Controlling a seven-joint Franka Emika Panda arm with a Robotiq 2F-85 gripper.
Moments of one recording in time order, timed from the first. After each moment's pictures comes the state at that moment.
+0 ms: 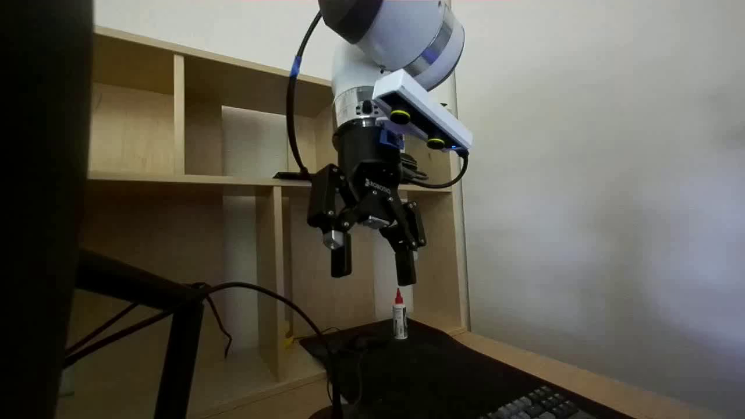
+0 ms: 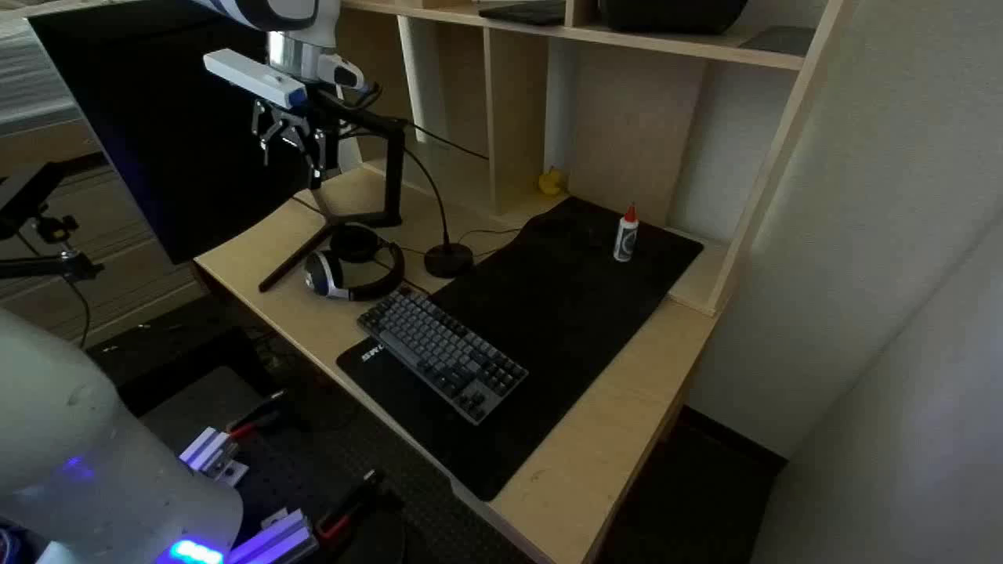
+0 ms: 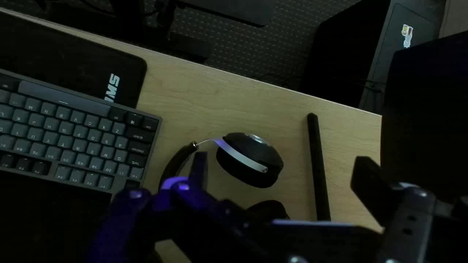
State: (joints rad) arm 0.21 -0.11 0.12 -2.16 0.29 1.81 0.01
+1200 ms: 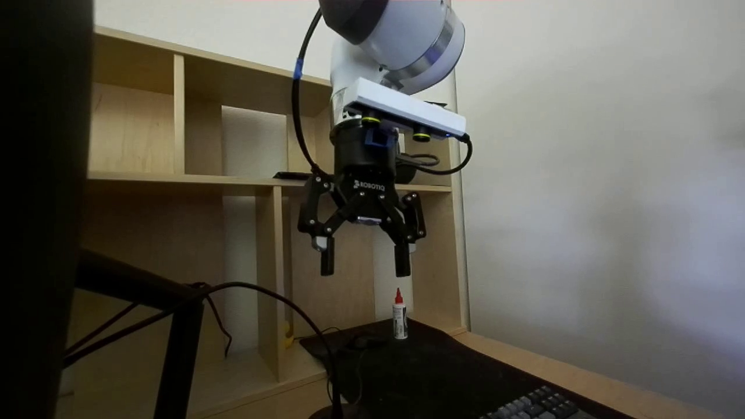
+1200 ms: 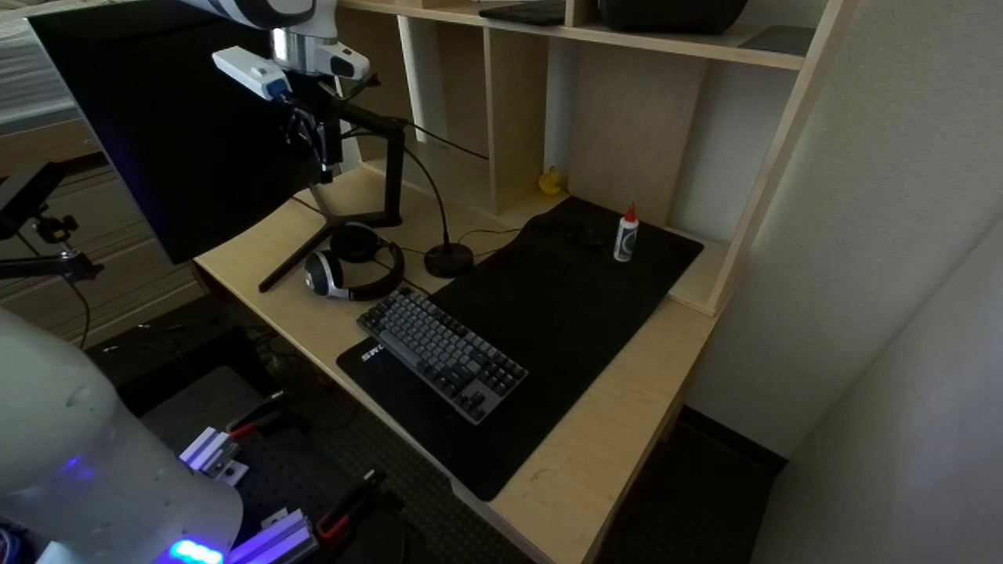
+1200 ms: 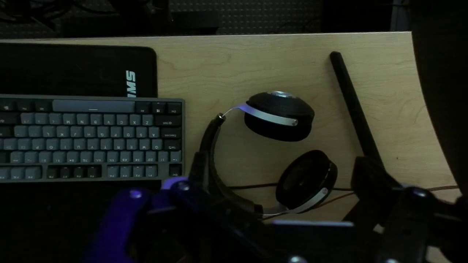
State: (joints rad) arm 0.21 -0.11 0.13 -2.16 0.22 1.91 0.33
